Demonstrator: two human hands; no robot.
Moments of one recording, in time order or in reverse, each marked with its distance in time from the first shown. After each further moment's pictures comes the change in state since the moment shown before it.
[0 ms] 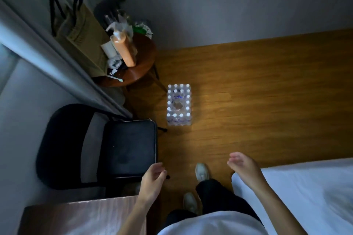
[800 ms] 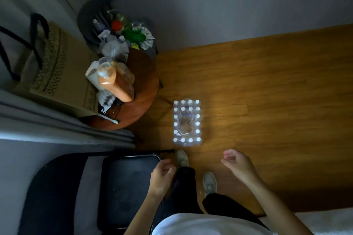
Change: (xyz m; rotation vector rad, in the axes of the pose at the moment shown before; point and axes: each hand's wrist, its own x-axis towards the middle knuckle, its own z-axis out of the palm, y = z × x) left_hand 0.298 0.164 -0.016 0.003 -0.015 -0.183; right_hand 0.303 -0.177 0.019 -0.069 -0.122 0.078
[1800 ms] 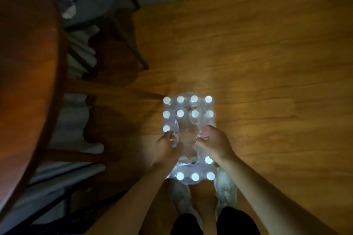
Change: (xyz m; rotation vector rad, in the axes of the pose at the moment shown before) left_hand 0.505 -0.021 0.168 0.353 -0.063 -0.002; right_hand 0.503 0.037 0.177 -0.034 -0.097 -0.018
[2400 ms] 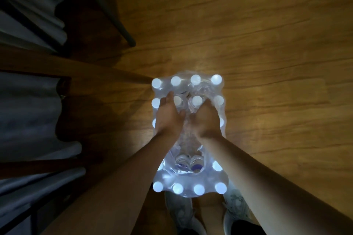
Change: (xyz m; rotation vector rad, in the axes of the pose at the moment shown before) left_hand 0.168 -0.028 0.077 0.179 0.243 0.216; right_hand 0.142 0.050 0.087 0.008 0.244 0.053
